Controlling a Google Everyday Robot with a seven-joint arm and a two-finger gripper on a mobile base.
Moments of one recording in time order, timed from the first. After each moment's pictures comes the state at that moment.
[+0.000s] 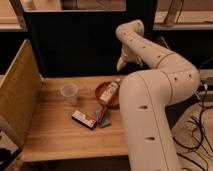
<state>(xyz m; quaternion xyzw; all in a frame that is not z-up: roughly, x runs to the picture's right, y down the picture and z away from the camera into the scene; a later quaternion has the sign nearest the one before) 0.160 -0.128 0.871 -0.15 0.22 0.63 0.73</state>
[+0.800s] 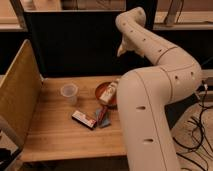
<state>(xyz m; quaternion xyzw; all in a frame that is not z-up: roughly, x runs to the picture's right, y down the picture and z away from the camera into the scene) 0.166 -0.202 0.836 -0.03 0.19 0.77 0.61</state>
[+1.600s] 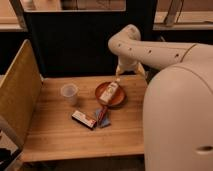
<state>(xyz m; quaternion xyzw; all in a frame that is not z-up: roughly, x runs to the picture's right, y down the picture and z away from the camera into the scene) 0.133 -0.050 0.769 -0.06 0.25 0.70 0.67</state>
